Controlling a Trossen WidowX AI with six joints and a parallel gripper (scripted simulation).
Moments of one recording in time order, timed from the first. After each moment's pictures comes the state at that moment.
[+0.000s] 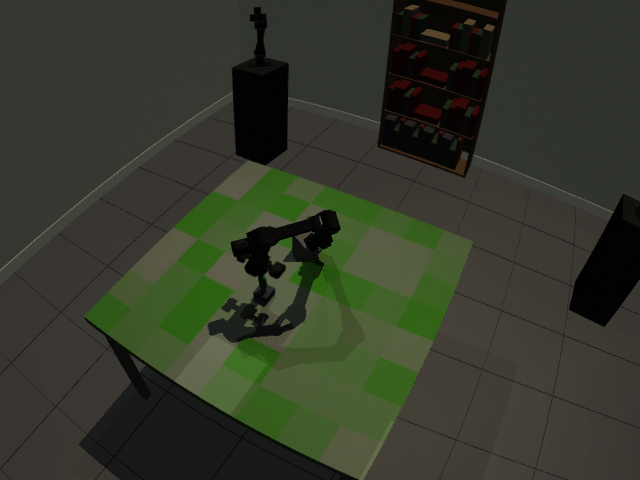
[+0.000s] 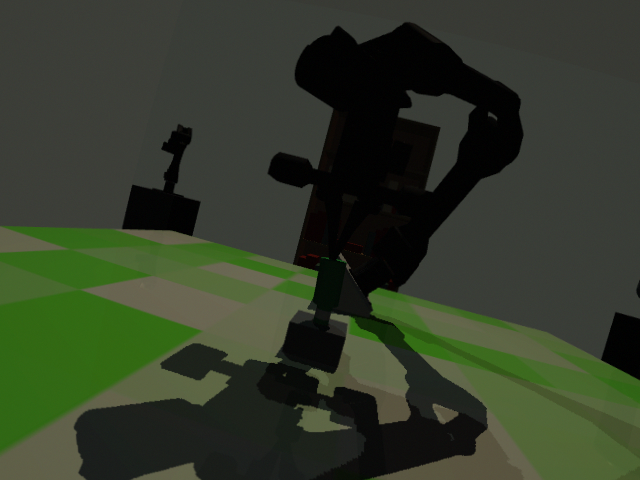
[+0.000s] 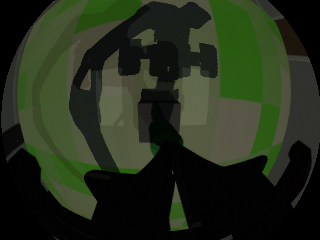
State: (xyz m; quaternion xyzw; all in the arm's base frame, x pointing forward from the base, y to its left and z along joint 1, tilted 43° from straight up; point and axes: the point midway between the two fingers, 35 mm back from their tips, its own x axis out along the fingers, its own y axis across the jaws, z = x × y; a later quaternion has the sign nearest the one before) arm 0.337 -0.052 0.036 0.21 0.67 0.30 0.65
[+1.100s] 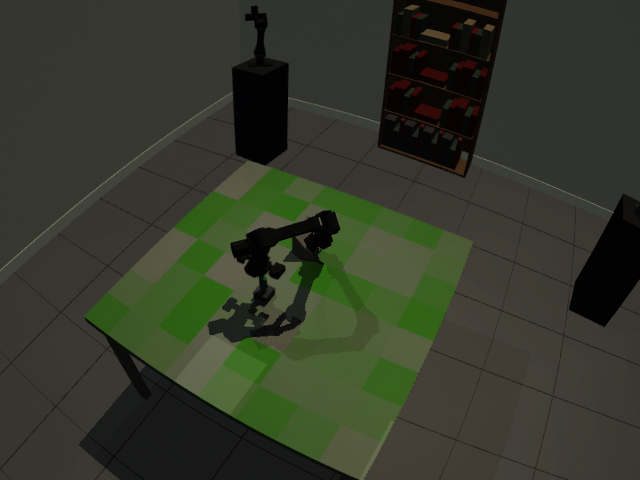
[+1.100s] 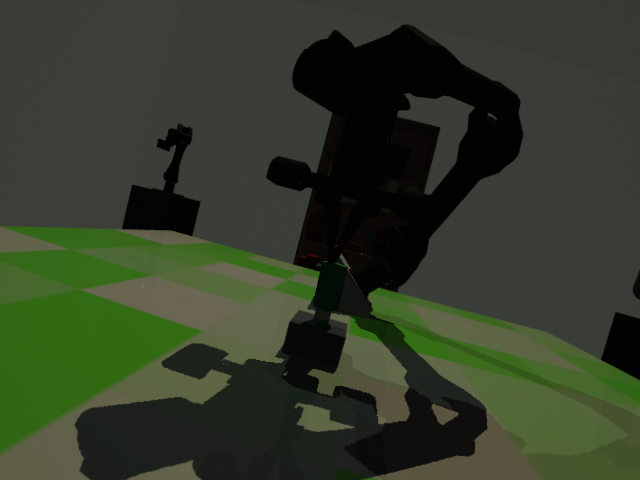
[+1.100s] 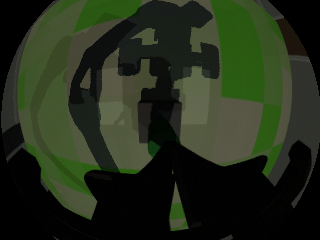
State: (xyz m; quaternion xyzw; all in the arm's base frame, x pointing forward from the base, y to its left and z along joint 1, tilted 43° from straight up) arm 0.337 -0.050 0.034 0.21 0.67 0.30 0.65
